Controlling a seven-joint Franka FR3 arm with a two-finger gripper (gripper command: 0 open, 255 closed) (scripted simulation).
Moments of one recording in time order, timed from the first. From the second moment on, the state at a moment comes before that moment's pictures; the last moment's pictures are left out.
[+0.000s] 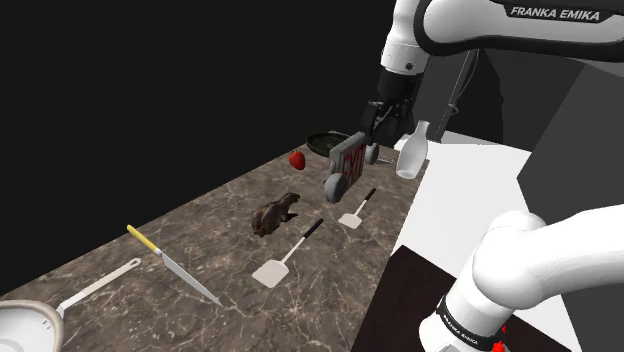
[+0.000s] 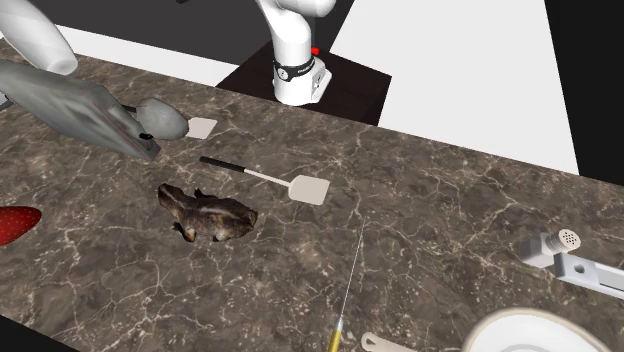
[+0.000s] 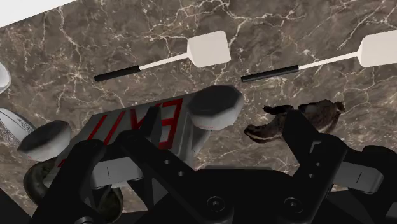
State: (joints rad) arm 0.00 -0.76 0.07 -2.31 -0.06 1.63 0.12
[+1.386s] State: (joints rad) arm 0.10 -0.26 0.34 -2.18 0.01 1.96 0.35
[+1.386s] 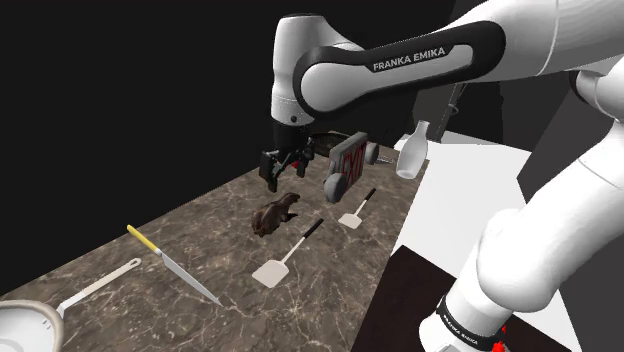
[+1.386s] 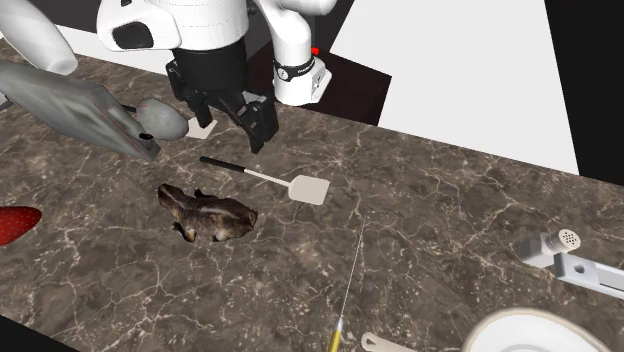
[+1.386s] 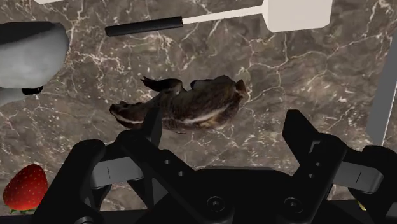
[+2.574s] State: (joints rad) arm 0.27 0.38 0.46 -1.71 -0.21 2.06 0.60
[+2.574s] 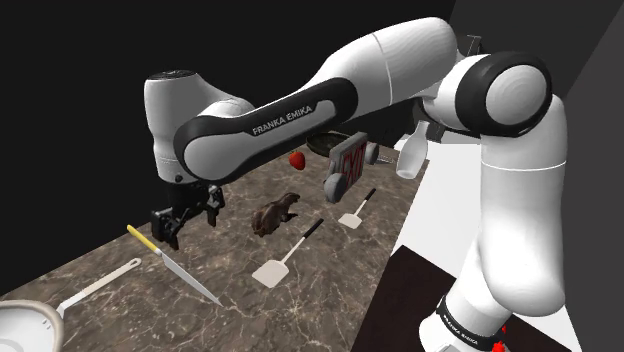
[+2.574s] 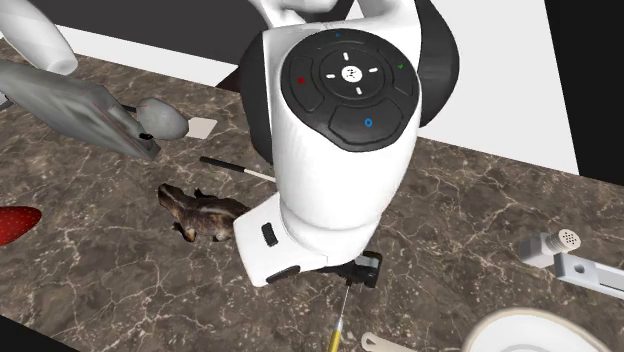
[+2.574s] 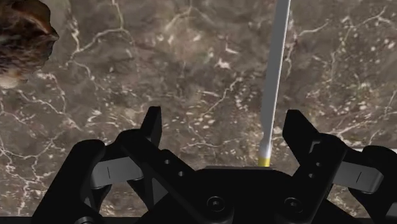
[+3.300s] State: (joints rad) arm 0.37 0.59 0.44 -1.54 -0.29 2.08 0.64
